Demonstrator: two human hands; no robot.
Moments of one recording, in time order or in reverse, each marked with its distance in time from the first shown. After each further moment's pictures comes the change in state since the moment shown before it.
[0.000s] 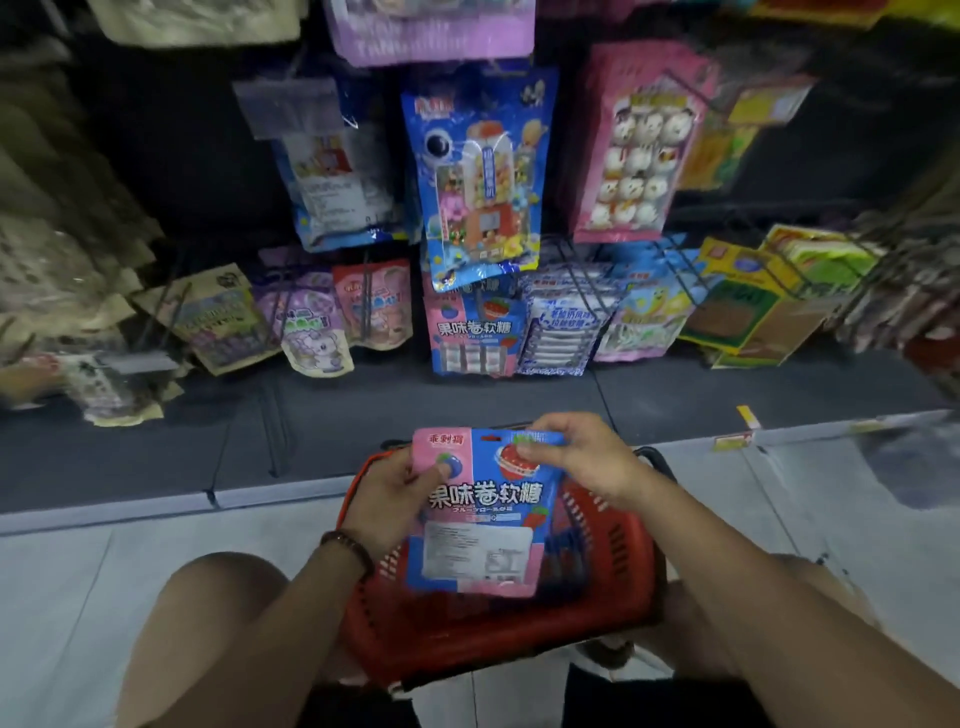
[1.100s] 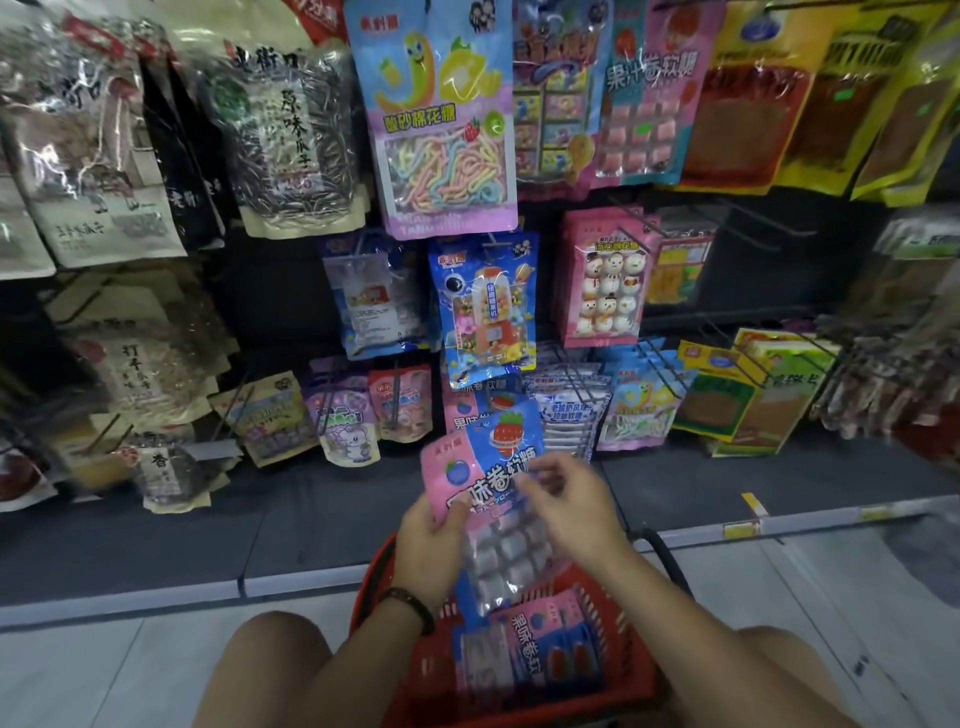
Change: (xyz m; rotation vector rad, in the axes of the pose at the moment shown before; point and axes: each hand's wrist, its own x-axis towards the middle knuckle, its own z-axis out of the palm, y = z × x) left_hand -0.054 0.075 0.036 -0.225 0.301 0.232; right_hand -0.050 -0.067 0.029 -0.056 0.427 -0.232
